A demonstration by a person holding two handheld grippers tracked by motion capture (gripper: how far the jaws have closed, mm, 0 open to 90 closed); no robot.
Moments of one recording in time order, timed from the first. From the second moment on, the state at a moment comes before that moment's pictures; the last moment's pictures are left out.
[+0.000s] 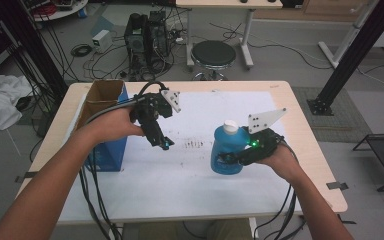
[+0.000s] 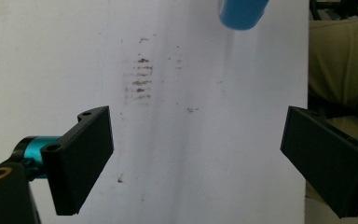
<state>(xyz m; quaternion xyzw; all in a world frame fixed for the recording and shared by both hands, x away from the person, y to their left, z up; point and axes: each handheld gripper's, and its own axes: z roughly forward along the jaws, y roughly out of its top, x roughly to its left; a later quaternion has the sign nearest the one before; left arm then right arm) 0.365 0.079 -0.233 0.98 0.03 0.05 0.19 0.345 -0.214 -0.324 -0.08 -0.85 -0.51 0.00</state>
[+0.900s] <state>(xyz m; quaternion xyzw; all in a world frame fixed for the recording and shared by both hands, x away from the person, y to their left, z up) 0.341 0.035 -0.207 0.99 0.00 0.04 0.16 0.352 -0.159 -0.326 -0.01 -0.87 -0.49 0.02</state>
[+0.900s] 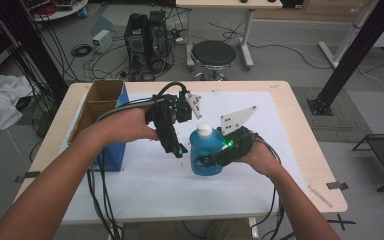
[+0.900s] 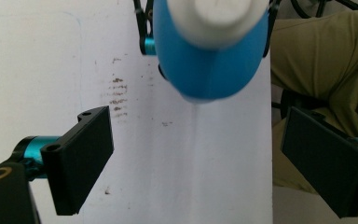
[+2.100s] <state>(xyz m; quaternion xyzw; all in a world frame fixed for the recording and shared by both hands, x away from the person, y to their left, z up) 0.343 -0.002 -0.219 0.99 -0.02 0.02 0.14 0.350 -0.141 -0.318 0.00 -0.88 -0.48 0.03</state>
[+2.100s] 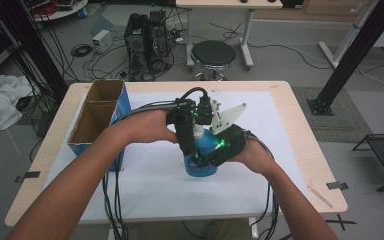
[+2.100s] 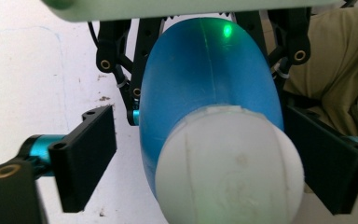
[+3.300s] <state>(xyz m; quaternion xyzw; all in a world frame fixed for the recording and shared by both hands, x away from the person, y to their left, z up) 0.340 -0.009 -0.222 0.99 -0.04 0.02 0.12 0.348 -0.137 -0.319 -0.01 -0.88 -0.47 0.03</state>
